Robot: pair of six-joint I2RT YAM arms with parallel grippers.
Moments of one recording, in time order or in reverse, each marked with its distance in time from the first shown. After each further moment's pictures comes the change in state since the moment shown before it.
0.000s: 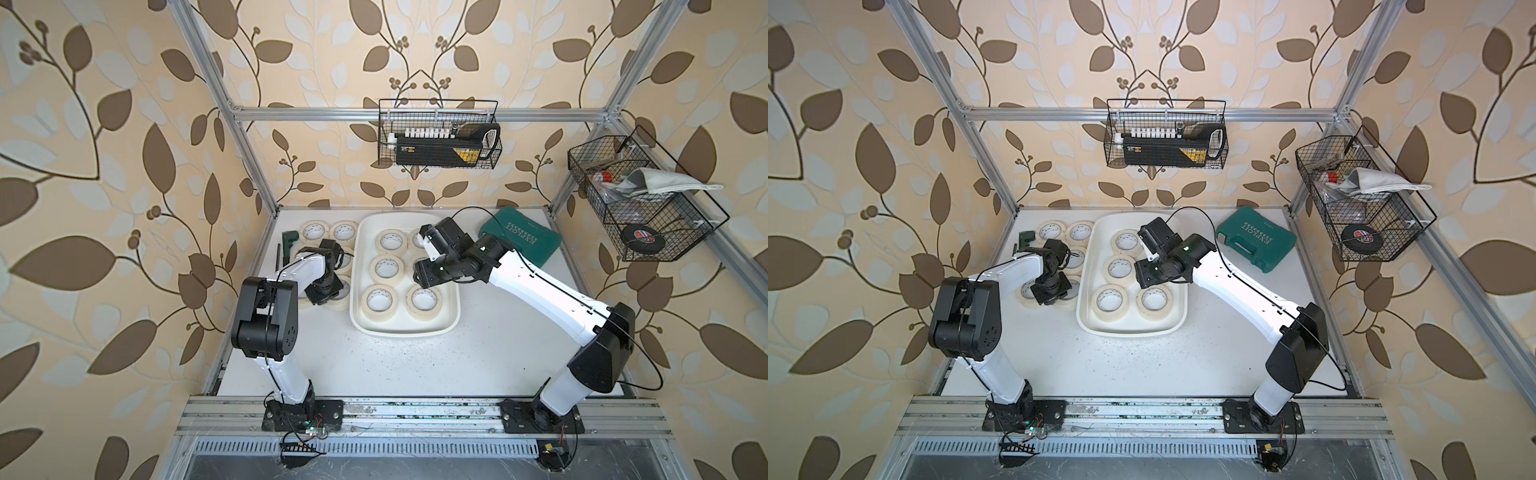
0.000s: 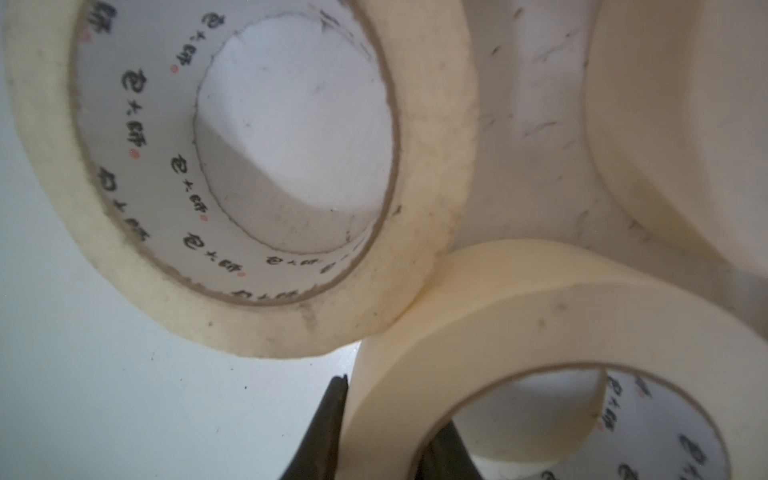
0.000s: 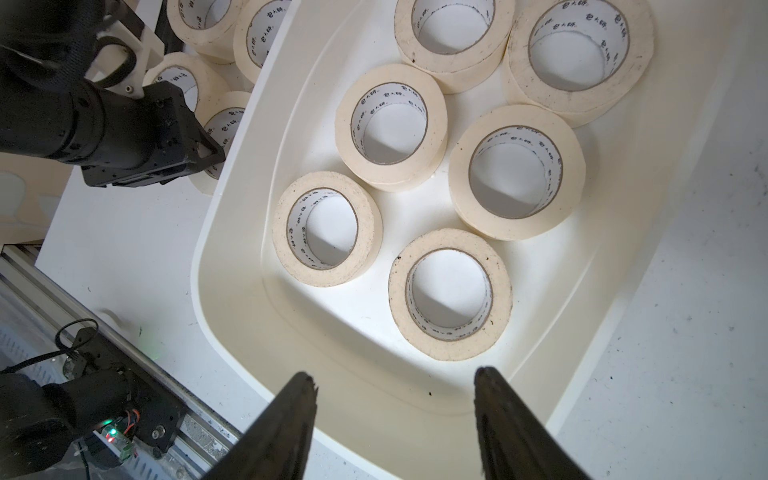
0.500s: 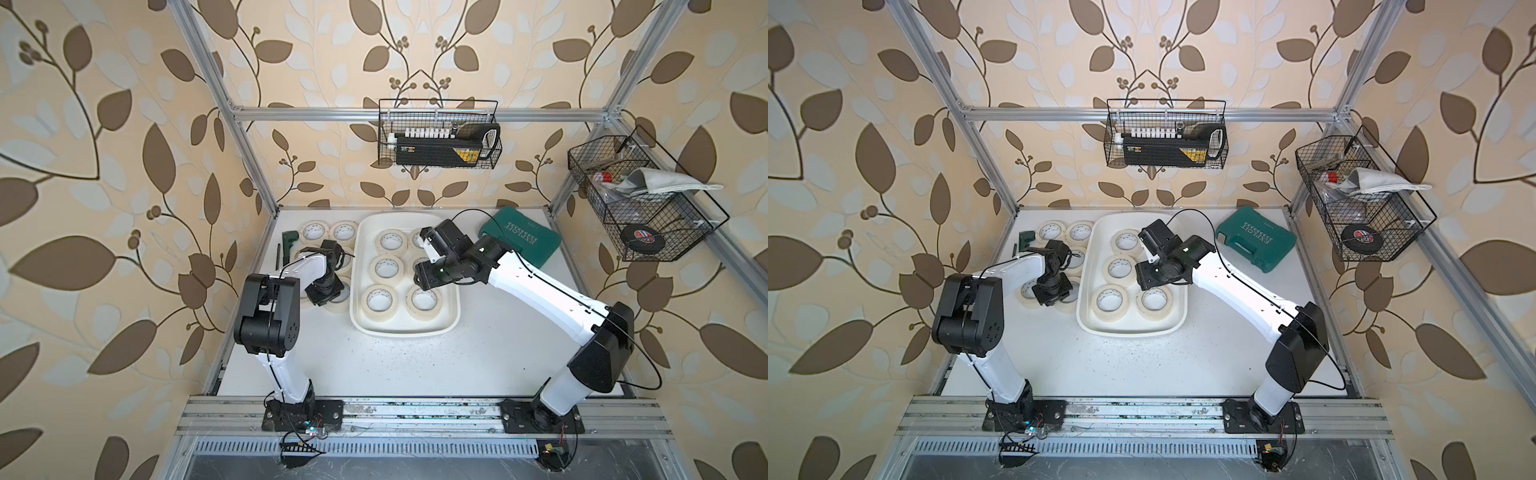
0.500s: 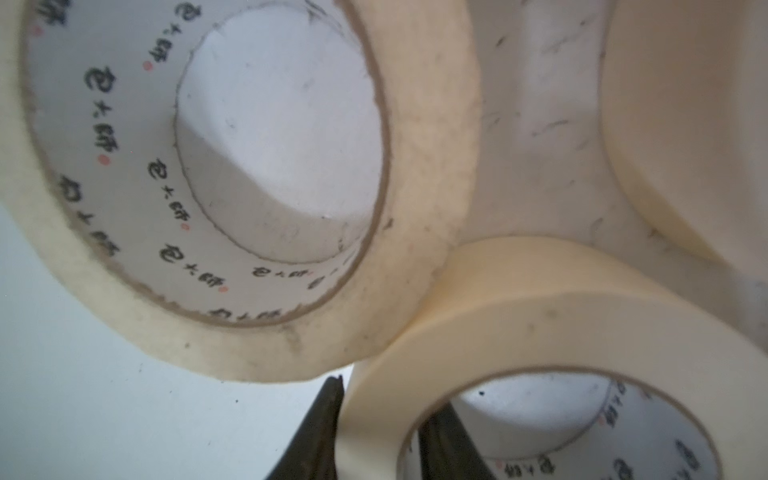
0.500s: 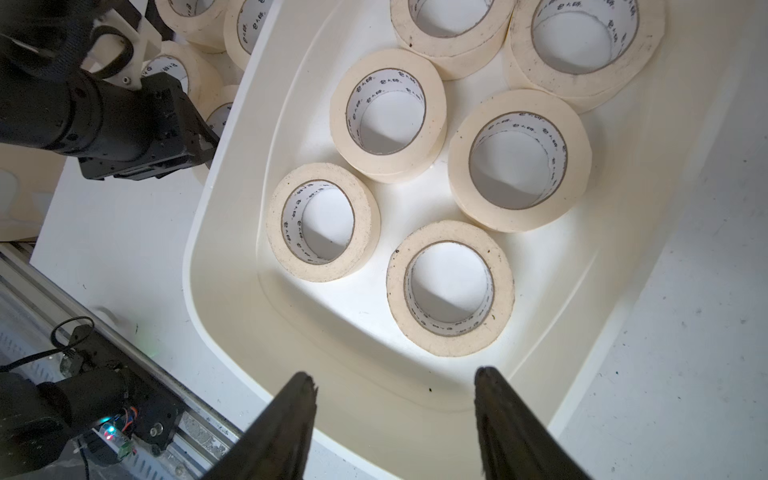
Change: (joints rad) left arm 0.000 0.026 0.004 0.009 -0.001 0.001; right arm -0.008 0.000 -0.027 0.005 -0.007 0.007
